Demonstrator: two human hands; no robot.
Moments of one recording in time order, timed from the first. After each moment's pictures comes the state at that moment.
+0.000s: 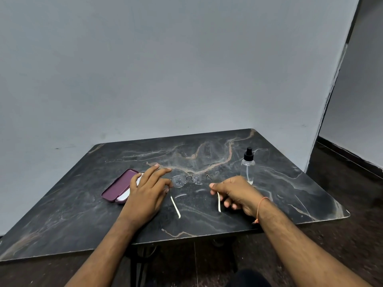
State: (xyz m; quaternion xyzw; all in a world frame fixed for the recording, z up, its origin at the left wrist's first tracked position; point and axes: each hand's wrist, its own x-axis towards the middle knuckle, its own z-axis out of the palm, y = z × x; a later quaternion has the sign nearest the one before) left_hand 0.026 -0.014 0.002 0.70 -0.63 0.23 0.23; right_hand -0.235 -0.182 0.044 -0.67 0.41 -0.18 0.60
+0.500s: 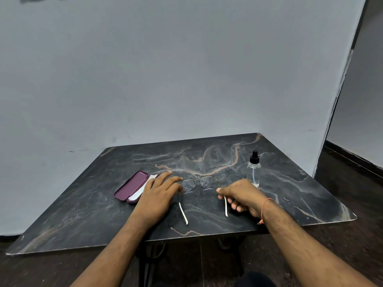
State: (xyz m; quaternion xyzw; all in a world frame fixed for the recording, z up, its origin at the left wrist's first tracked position) left_hand 0.020 -0.014 0.011 0.74 -0.63 0.20 0.12; right_hand -0.233 -0.179 0.045 -0.68 0.43 -0.16 0.57
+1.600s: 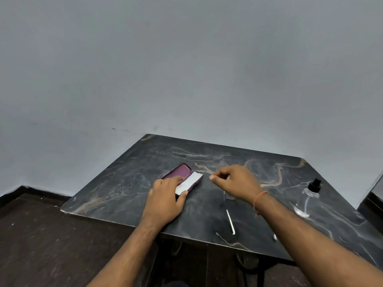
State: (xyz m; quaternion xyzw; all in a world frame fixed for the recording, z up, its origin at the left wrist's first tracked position) left_hand 0.074 0.061 -0.001 0.85 -0.42 0.08 0.32; right_hand -0.087 -0.120 0.097 -0.93 0.25 -0.20 0.19
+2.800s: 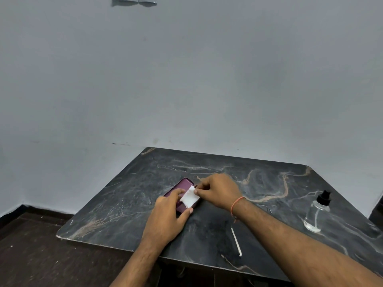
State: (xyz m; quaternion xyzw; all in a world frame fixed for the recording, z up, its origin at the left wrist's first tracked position) left_hand 0.085 0.055 -0.007 0.80 -0.44 0.07 0.40; right_hand -0.021 -0.117 0.088 -0.95 0.22 -0.18 0.12
